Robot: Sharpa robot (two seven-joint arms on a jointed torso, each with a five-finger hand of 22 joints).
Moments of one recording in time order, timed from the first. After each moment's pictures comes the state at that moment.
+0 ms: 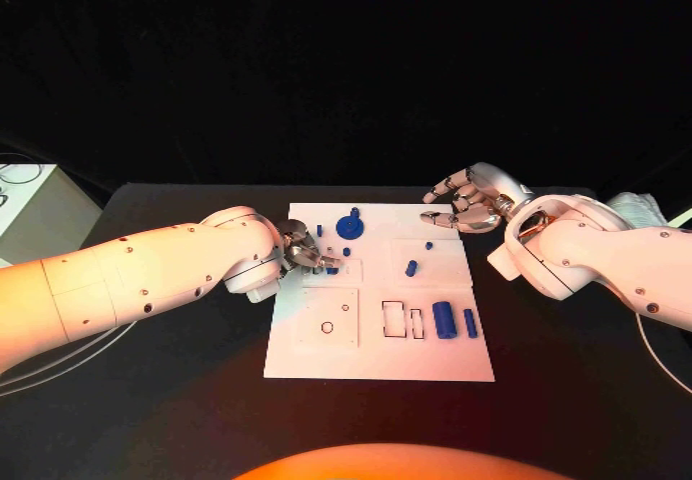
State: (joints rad) left arm 1.24 -0.68 -0.09 1.42 -0.95 -0.08 -0.57; left_hand 1.07 -0.14 0.30 0.29 0.24 0.79 0.09 0.71 0.75 1.06 0.02 1.13 0.72 1.47 -0.04 1.51 1.31 0.05 1.38 0.06 1.43 1.30; right arm 1.33 -0.89 -0.15 1.62 -0.96 -0.50 -0.13; right_hand 1.39 -0.21 0.27 0.26 0.27 0.91 0.16 0.18 0.36 1.46 0.08 1.45 1.31 1.47 0.01 1.57 1.31 0.01 1.46 0.11 1.53 1.31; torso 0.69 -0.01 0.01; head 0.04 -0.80
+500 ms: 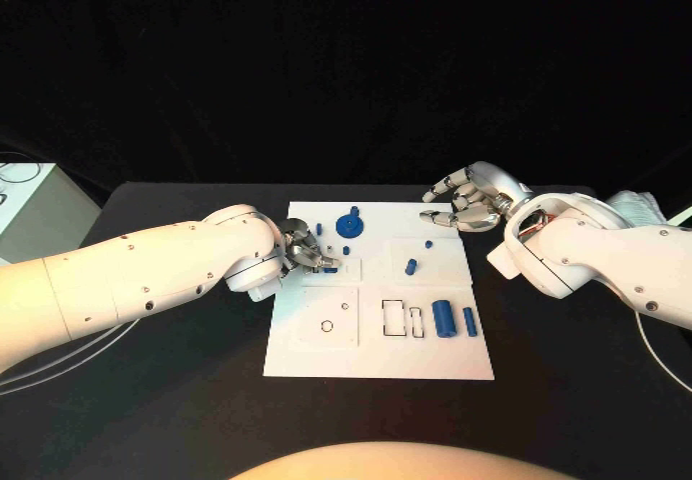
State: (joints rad) left arm 1.25 -0.68 -0.09 1.42 -0.93 -0.07 -0.57; left_hand 1.14 -0.12 0.32 0.29 0.24 0.79 0.10 0.70 0.72 1.06 0.02 1.13 0.72 1.47 -0.04 1.51 1.31 0.05 1.38 0.06 1.43 1.30; right arm 1.33 -0.89 -0.15 1.61 -0.96 -0.50 -0.13; right_hand 1.39 -0.21 0.28 0.26 0.27 0.91 0.16 0.18 0.36 1.46 0.08 1.45 1.31 1.47 0.01 1.57 1.31 0.01 1.46 0.11 1.53 1.31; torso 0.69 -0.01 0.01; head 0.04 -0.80
